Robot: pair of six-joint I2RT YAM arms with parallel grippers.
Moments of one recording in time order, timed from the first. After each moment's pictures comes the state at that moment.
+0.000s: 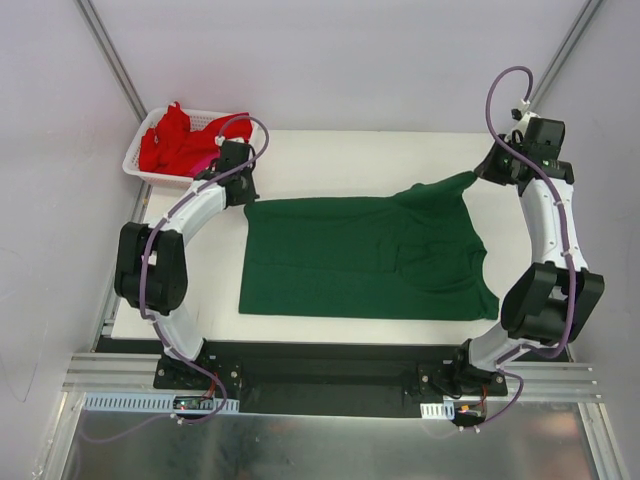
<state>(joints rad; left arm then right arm) -0.23 1.75 1.32 -0.44 -0.16 -0.38 -0.19 1.58 1.52 -0.62 -0.28 0.14</state>
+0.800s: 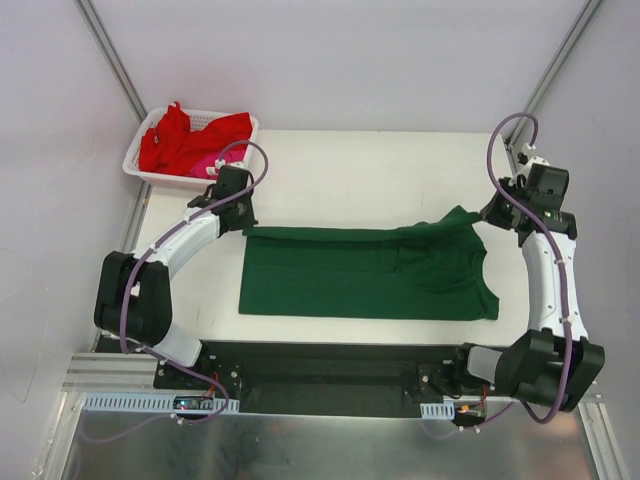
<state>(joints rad) -0.28 1.54 1.06 -0.42 -0.14 -0.38 -0.23 1.24 1.16 -0.65 -0.19 0.14</state>
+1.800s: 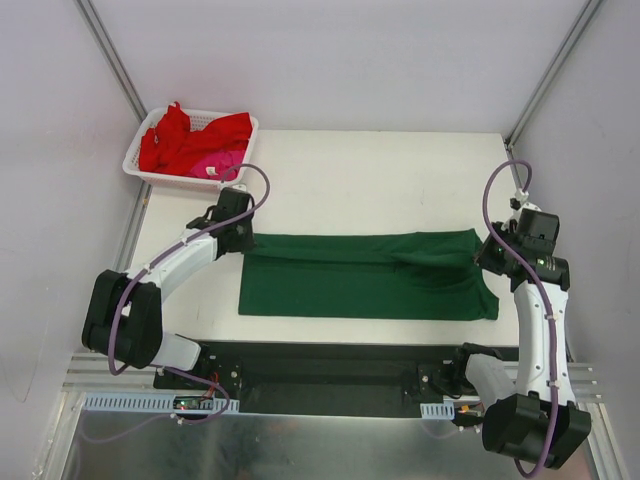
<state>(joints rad) -0.32 1.40 0.86 -0.41 -0.14 -0.39 -0.23 0.91 0.89 -0.82 -0.17 0.20</state>
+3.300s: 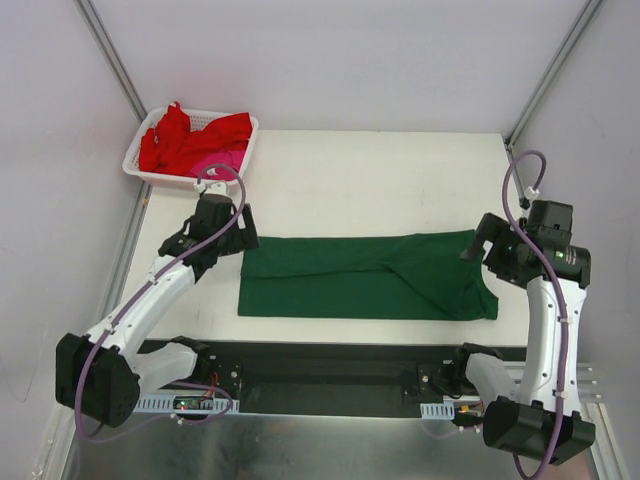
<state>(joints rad) -0.34 1.10 0.79 -0.50 -0.17 -0.46 -0.23 0.94 1.10 -1.17 -0.13 0.23</state>
